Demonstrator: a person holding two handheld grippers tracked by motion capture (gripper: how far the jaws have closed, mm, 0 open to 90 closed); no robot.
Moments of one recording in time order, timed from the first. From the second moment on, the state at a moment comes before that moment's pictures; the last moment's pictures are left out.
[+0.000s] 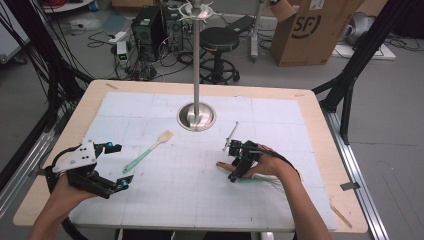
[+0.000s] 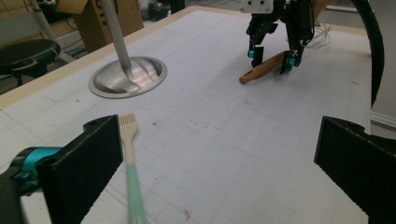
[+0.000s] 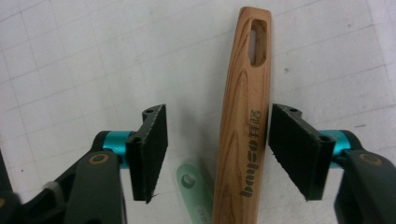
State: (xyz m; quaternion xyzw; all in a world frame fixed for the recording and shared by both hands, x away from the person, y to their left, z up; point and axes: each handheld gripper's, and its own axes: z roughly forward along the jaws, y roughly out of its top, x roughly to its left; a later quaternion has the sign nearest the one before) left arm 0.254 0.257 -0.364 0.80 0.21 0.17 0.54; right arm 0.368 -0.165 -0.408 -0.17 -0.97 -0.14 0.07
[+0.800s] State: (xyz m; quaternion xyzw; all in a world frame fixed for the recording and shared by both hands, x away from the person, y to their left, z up) left arm 0.255 0.258 -0.363 0.80 0.21 0.17 0.54; right arm 0.366 -0.160 -0.408 -0.16 -0.98 -0.12 0.07
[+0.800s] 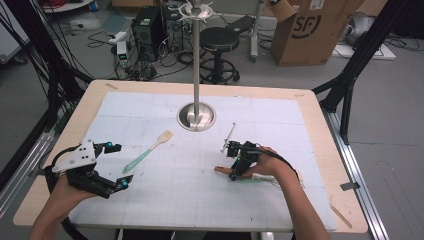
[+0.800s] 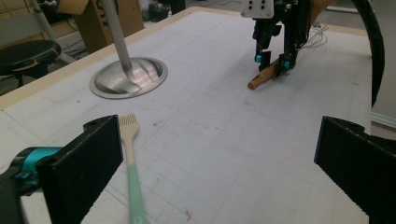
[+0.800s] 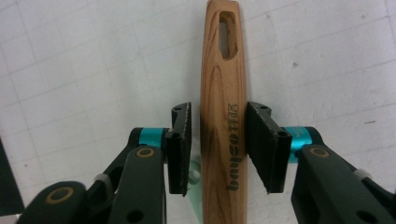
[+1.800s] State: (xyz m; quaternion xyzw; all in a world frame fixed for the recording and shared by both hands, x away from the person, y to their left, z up) left arm 0.255 0.257 -0.365 0.80 0.21 0.17 0.54; right arm 0.349 -0.186 -0.362 -0.15 -0.97 -0.21 0.03
